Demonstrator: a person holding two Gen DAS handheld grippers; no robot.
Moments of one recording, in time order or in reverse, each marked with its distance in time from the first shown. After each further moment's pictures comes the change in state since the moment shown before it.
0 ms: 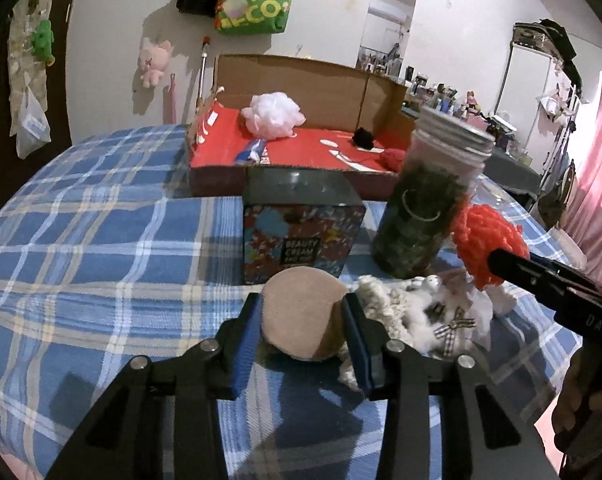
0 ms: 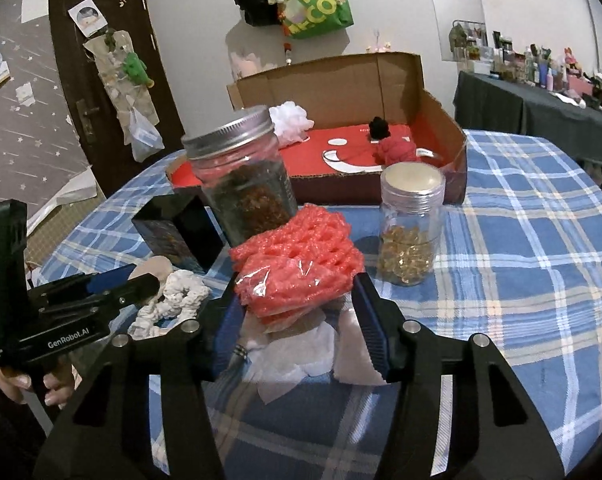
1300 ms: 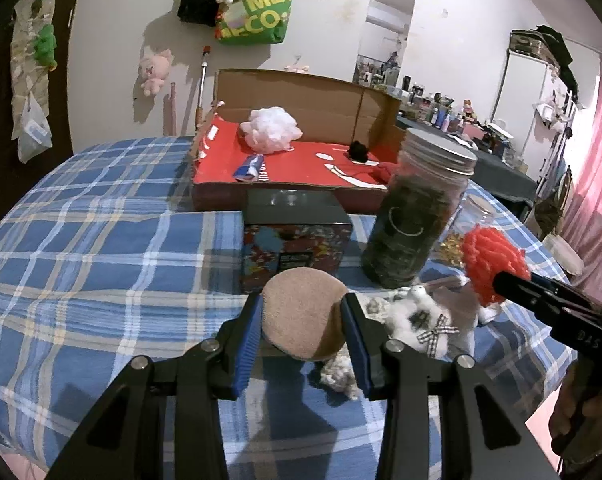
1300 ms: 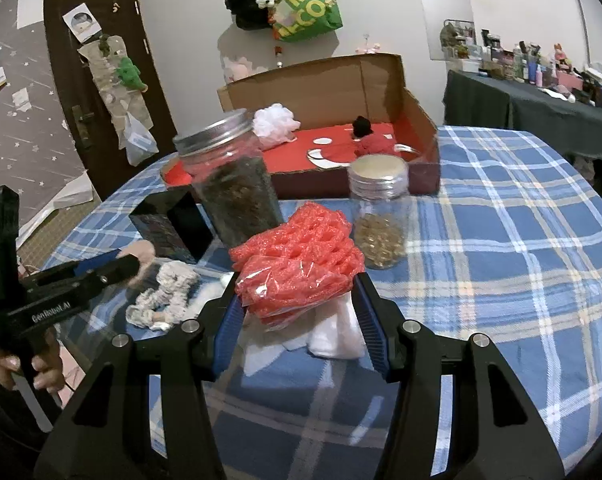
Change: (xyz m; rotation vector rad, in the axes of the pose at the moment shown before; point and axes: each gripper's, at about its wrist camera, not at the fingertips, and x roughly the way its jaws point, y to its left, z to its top) left arm -0.014 -0.001 0.003 -0.008 -0.028 0.002; right arm -0.015 -0.014 -0.012 0.023 -0.001 -0.027
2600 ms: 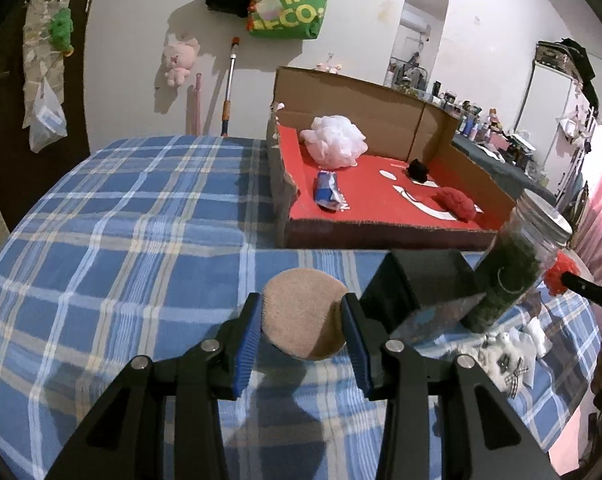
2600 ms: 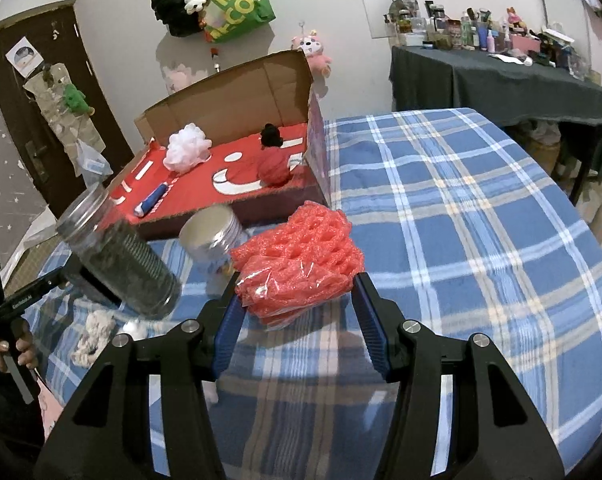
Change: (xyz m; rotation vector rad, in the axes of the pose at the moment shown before) left arm 0.027 0.087 0.045 -0.042 0.024 0.027; right arm 0.002 -0.096 0.043 0.145 0.047 -0.101
